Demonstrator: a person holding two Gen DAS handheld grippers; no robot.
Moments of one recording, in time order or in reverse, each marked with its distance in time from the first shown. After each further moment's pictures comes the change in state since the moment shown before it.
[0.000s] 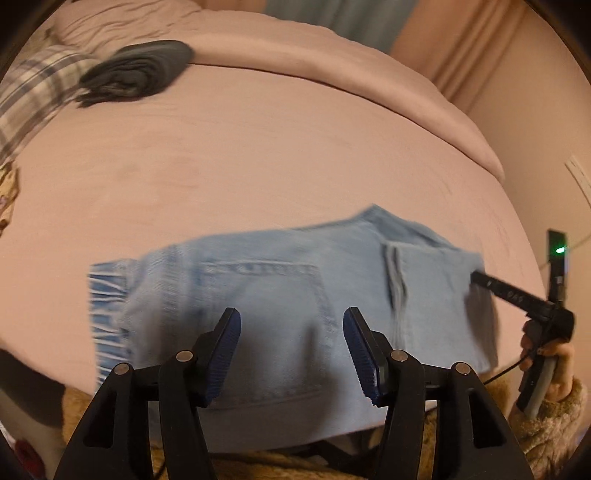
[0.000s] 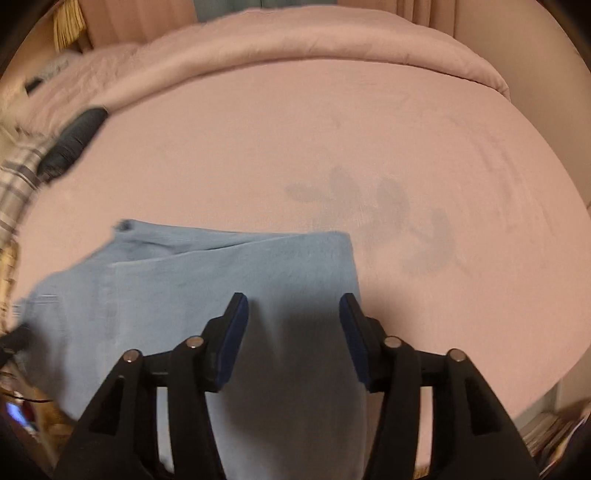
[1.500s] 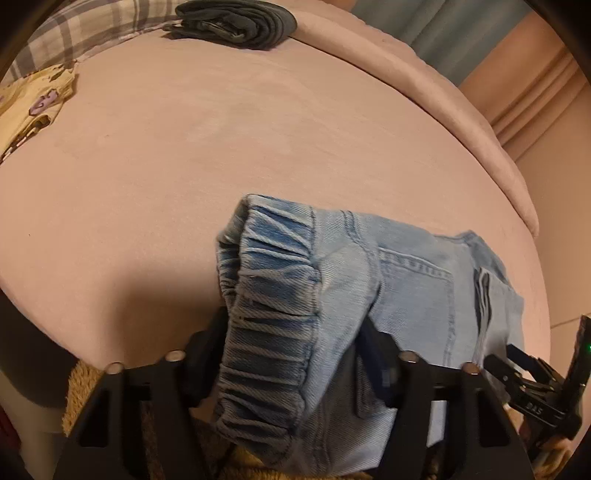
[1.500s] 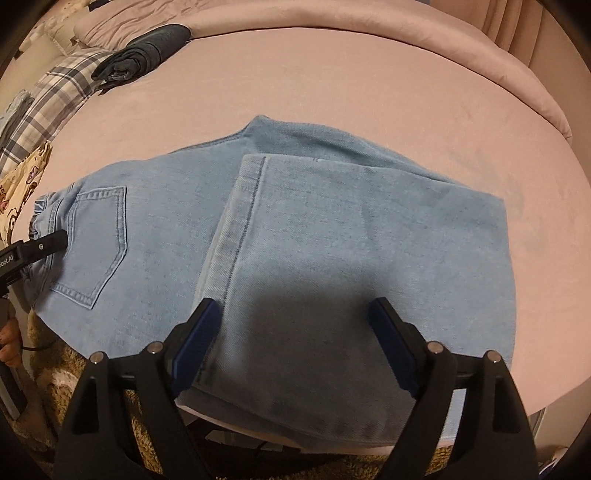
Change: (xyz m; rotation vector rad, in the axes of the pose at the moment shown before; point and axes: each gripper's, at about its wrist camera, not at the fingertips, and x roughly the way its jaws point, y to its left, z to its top) left arm 0.017 0.092 -0.024 -0.232 0.010 0.022; right arm 0.002 0.124 -0.055 -0.248 0.077 0.091
